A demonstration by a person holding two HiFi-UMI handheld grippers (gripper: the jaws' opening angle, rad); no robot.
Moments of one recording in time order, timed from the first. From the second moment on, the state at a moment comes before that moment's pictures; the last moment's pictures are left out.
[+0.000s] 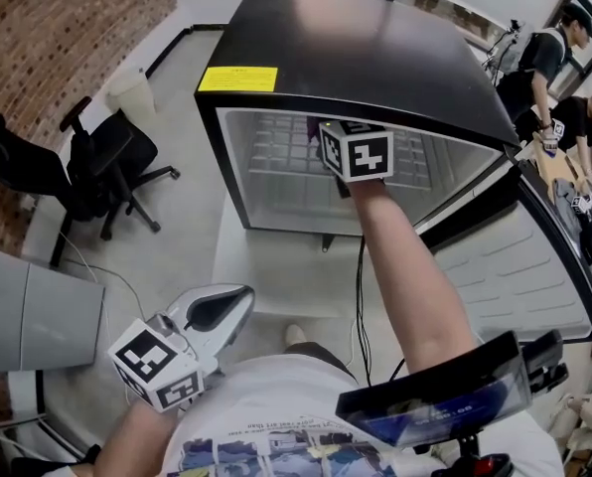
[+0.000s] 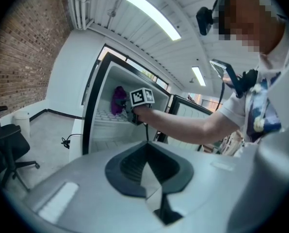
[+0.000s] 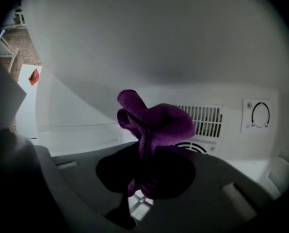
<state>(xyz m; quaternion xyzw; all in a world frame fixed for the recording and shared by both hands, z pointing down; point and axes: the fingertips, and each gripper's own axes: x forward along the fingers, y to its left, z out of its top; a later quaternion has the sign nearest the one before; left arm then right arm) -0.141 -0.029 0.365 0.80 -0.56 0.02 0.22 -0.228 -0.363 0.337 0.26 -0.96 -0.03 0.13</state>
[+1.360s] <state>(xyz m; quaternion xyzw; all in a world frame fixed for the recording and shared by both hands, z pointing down) -0.109 -0.046 0.369 0.84 -0.50 0.03 0.22 -0.075 -0.433 0.319 0.49 -0.87 -0.01 0.11</state>
